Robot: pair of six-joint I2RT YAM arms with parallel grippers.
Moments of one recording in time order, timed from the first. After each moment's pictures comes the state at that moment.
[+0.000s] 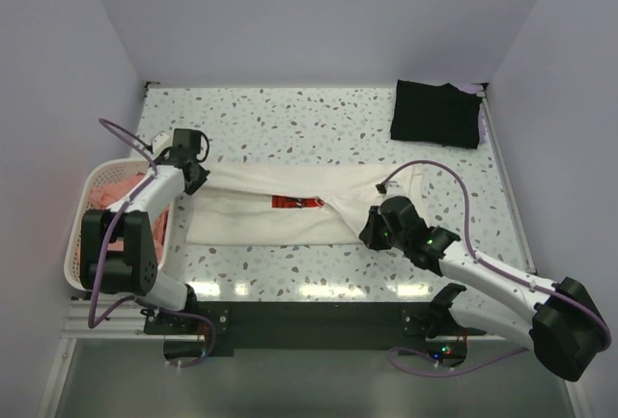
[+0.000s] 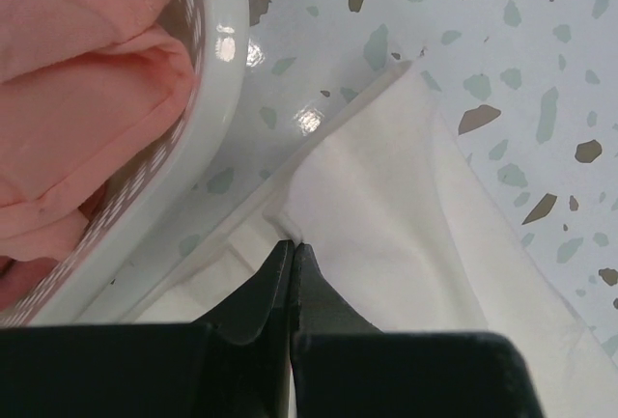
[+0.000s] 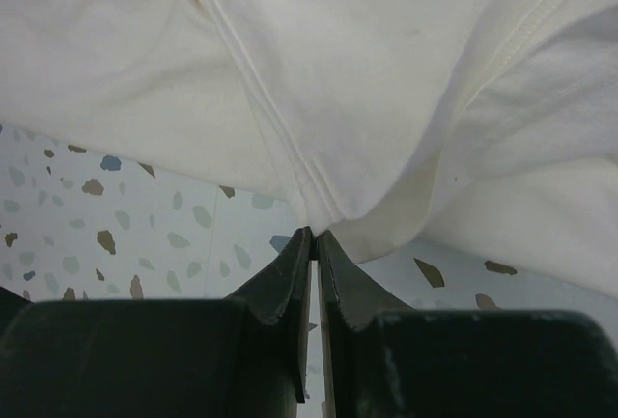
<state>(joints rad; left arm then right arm) -0.05 1.50 0.93 -0.44 -0.39 -0.86 0.72 0.99 0.45 -0.22 0.10 0.63</state>
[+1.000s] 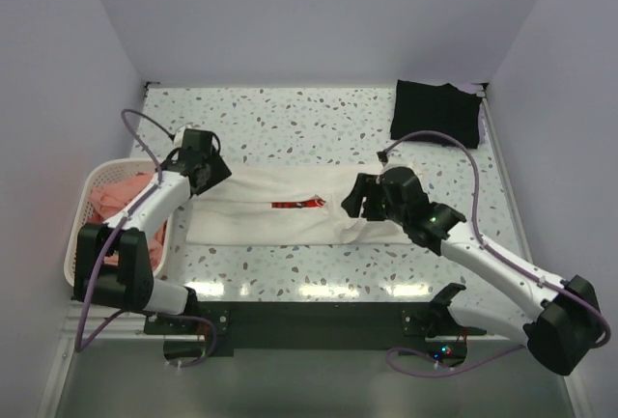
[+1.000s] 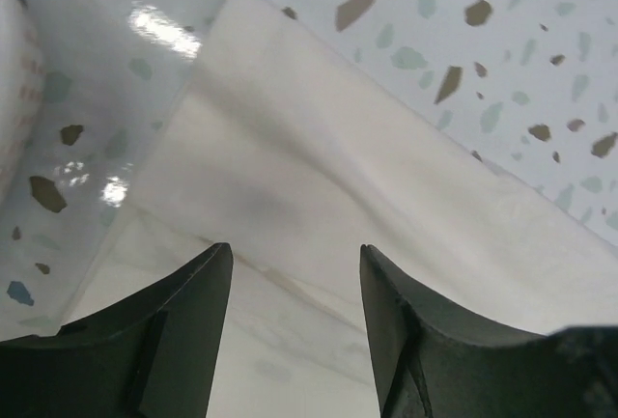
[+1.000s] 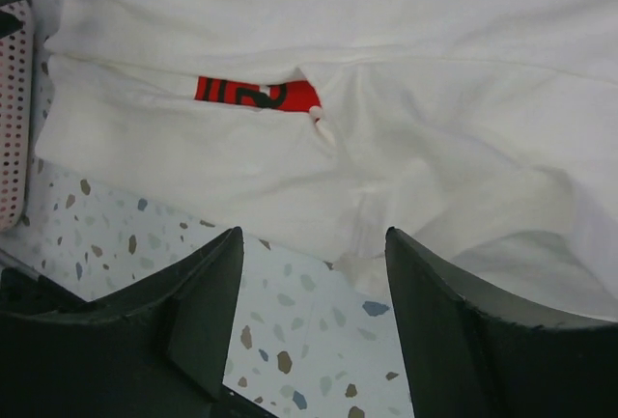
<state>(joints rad) -0.12 1.42 0.90 -0.41 -0.23 -0.70 0.69 1.08 0.70 -0.23 0.06 0.66</state>
